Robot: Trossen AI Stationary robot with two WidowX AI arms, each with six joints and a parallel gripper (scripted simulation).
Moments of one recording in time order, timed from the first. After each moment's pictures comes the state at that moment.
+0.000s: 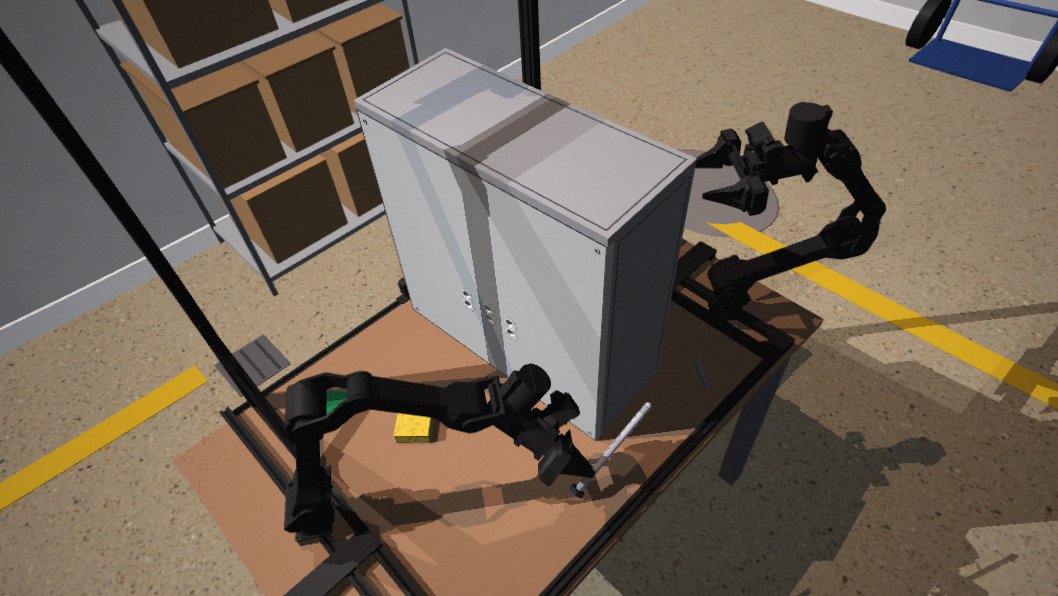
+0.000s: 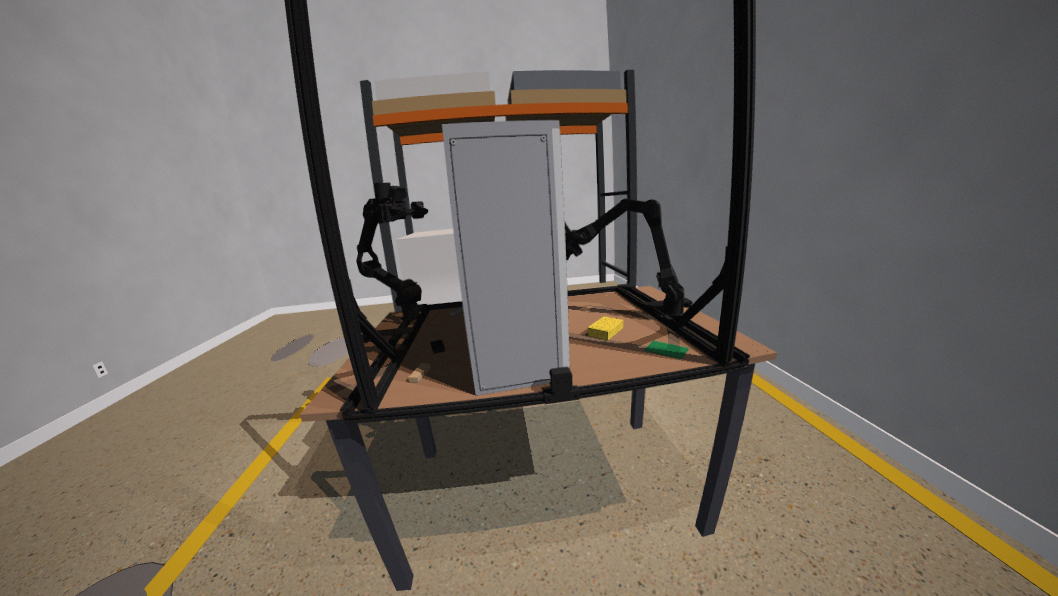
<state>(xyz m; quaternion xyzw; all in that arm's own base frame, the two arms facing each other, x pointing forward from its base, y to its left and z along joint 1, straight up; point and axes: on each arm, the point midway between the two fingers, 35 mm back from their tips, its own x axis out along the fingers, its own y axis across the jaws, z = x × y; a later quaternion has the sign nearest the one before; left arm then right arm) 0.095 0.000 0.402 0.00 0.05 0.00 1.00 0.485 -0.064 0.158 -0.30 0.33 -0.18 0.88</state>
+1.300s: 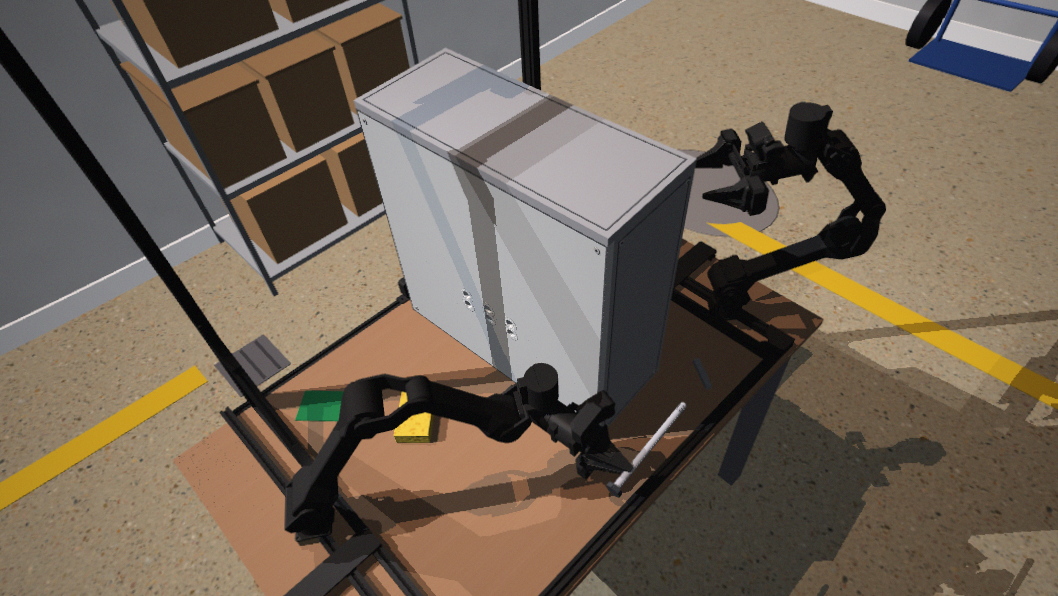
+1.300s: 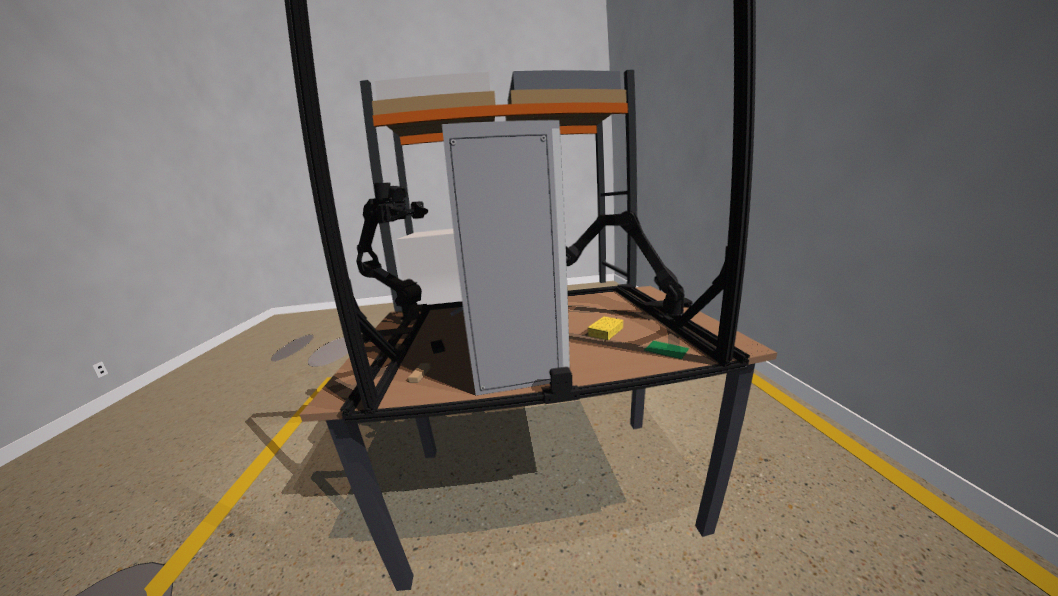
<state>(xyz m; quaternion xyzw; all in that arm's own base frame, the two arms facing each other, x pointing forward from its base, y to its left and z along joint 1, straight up) 0.095 0.000 0.402 0.00 0.05 0.00 1.00 0.541 -0.087 0.191 -0.61 0.28 -0.32 0.67</state>
